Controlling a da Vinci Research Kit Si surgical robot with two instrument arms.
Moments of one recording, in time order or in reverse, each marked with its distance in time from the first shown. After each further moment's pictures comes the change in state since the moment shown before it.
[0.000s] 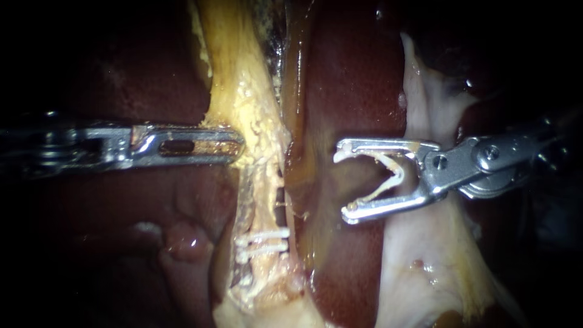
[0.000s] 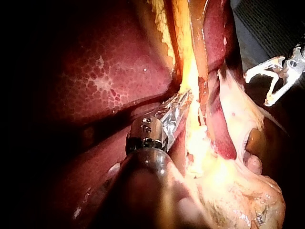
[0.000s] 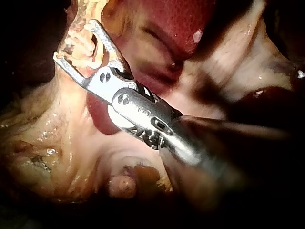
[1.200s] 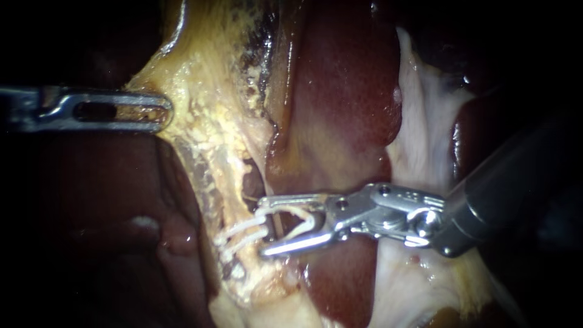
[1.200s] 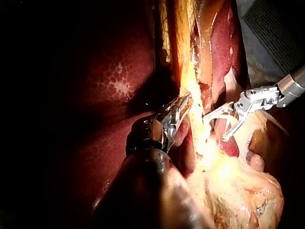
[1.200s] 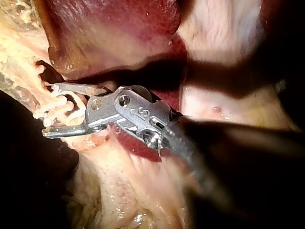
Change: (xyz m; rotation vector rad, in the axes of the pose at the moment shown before) right arm -0.014 0.002 0.014 0.116 -0.068 0.450; left arm -0.005 -0.001 -0.013 -0.026 -0.093 -0.025
